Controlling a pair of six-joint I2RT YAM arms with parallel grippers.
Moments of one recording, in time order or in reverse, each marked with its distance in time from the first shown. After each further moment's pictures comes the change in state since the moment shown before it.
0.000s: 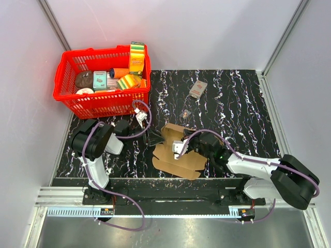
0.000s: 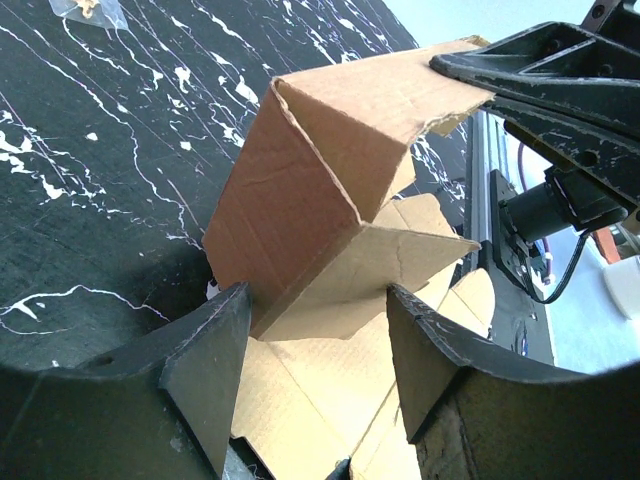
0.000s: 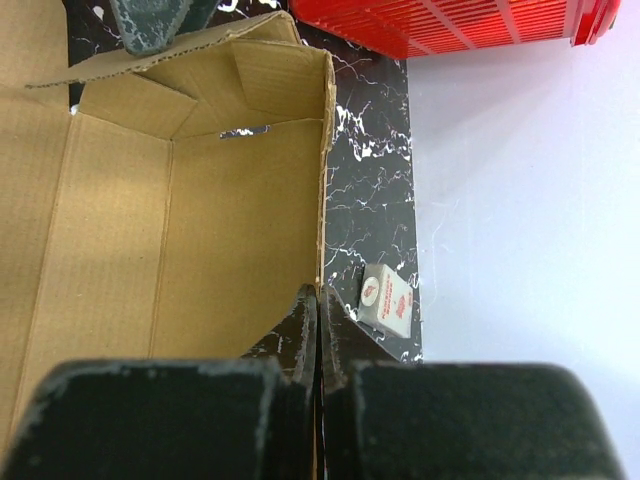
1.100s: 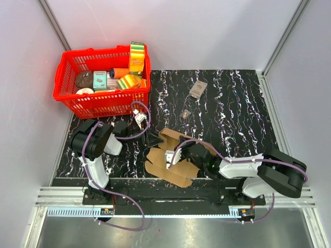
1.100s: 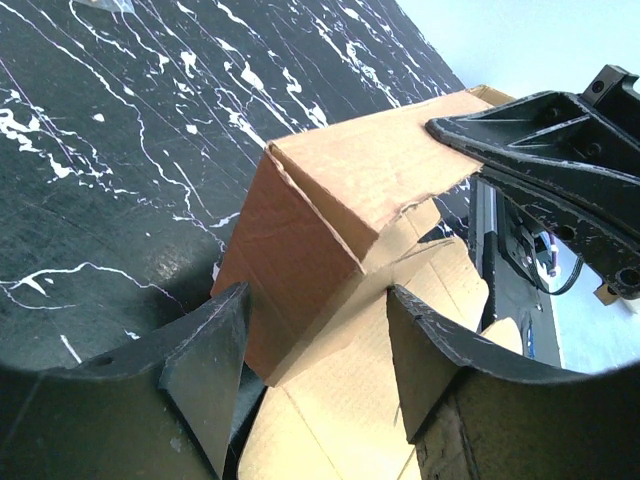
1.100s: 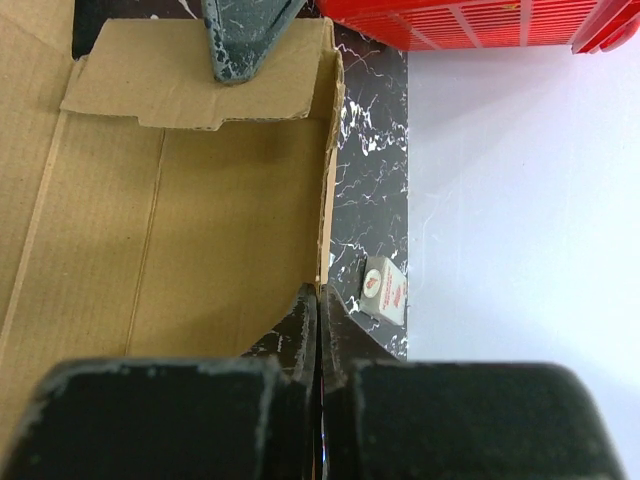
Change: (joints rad) left arm 0.020 0.002 -0.021 0.000 0.015 0.027; right arm 0.206 0.133 -0.039 0.153 0.264 -0.010
